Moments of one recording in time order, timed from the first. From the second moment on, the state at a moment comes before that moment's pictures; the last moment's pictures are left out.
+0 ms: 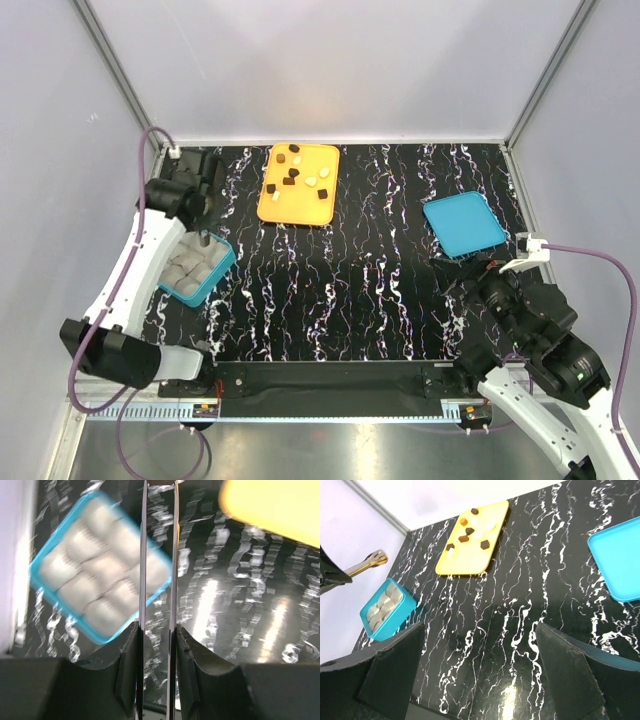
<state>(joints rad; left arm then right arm) -0.29 1.35 1.48 -1.13 -0.36 -0.40 0.60 0.31 0.86 -0.69 0.26 0.55</state>
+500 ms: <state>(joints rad) 0.07 1.20 1.32 -1.24 -0.33 -0.41 0.60 0.31 0.83 -0.65 0.21 0.52</state>
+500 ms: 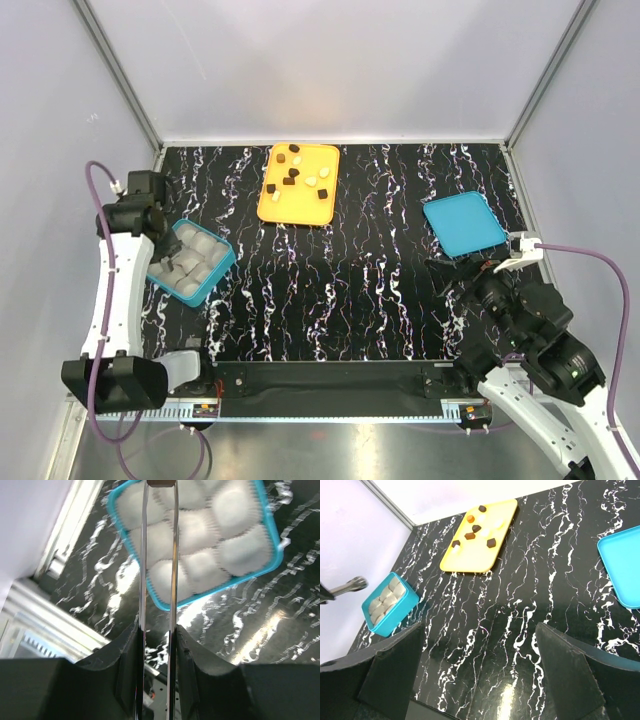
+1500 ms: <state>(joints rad) 0.18 1.17 1.17 -1.23 -0.30 -0.39 0.60 0.27 0.77 -0.59 0.19 0.48</state>
